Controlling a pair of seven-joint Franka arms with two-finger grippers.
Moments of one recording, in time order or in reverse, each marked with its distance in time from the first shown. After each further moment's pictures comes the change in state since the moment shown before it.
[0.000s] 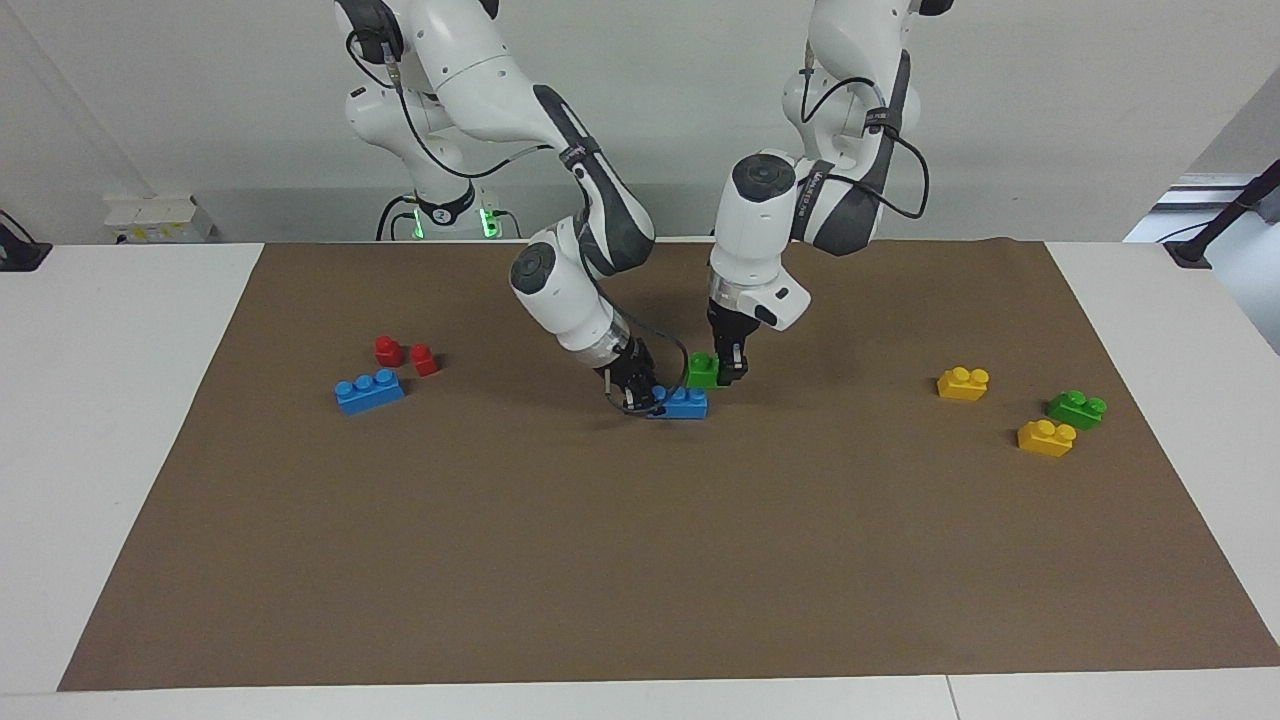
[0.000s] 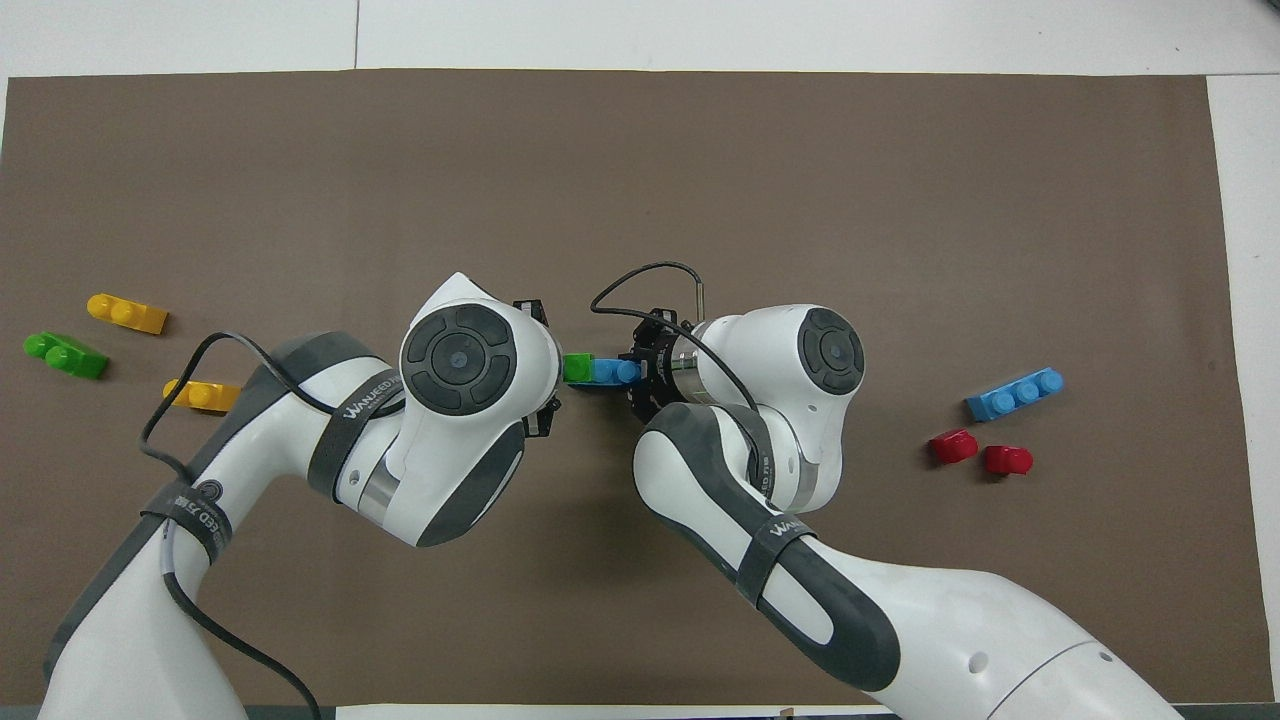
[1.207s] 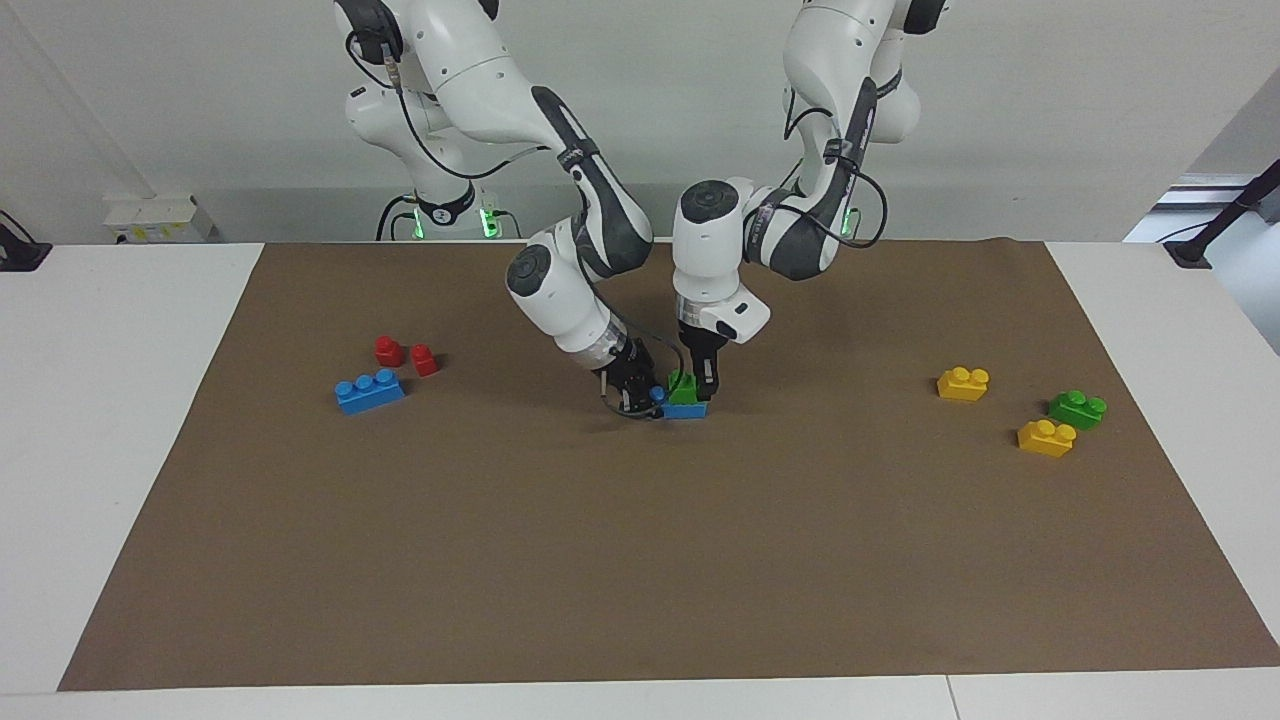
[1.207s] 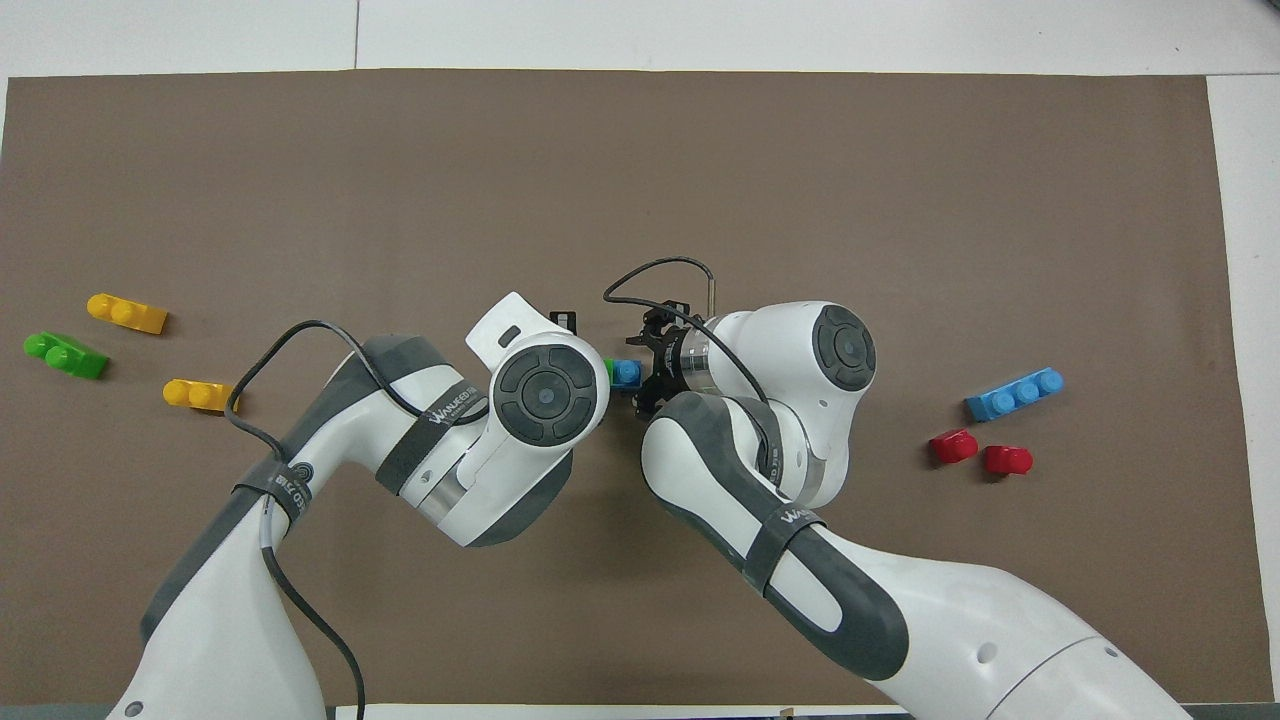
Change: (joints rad) left arm -0.049 0.055 0.003 0.002 0.118 0.034 -0.032; right arm -0.006 0.001 -0.009 -0.001 0.051 0.004 0.004
